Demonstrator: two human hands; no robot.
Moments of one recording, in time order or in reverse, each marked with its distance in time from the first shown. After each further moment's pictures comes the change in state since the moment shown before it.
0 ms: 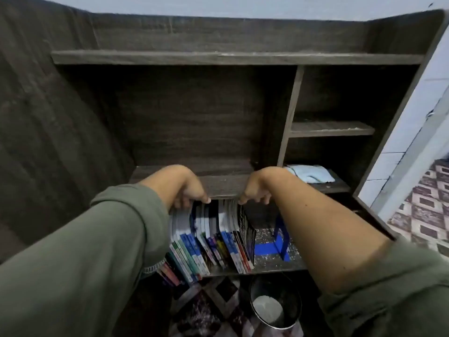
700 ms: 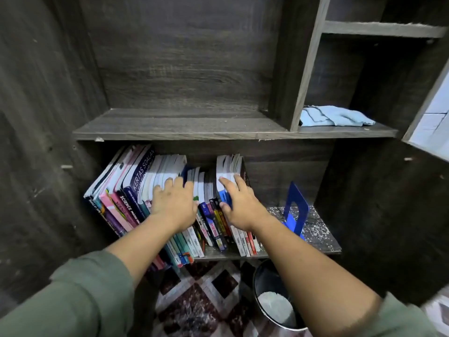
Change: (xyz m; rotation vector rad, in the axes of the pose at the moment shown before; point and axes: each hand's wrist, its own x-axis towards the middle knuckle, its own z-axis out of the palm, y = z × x) left_hand 0.183 -0.035 0.186 0.267 0.988 0.182; right_hand 0.173 0.029 0.217 0.183 0.688 -0.484
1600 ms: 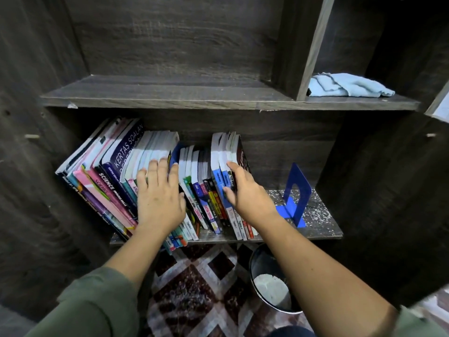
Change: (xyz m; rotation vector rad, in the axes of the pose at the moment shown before) left_hand -0.009 0.003 0.064 0.252 0.264 -0.158; right_hand -0.010 0.029 0.022 -0.027 0.173 0.002
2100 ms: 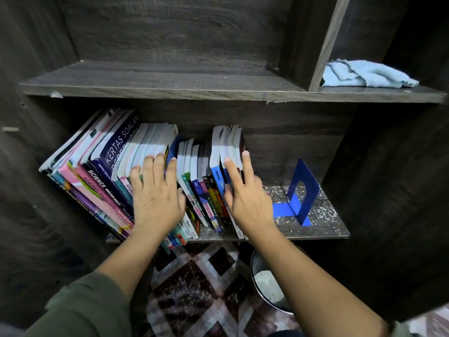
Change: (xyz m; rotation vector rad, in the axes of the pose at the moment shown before) left_hand 0.004 0.004 0.014 -0.105 0.071 -0.031; right_hand -0.001 0.001 0.032 -0.211 0.259 -0.095
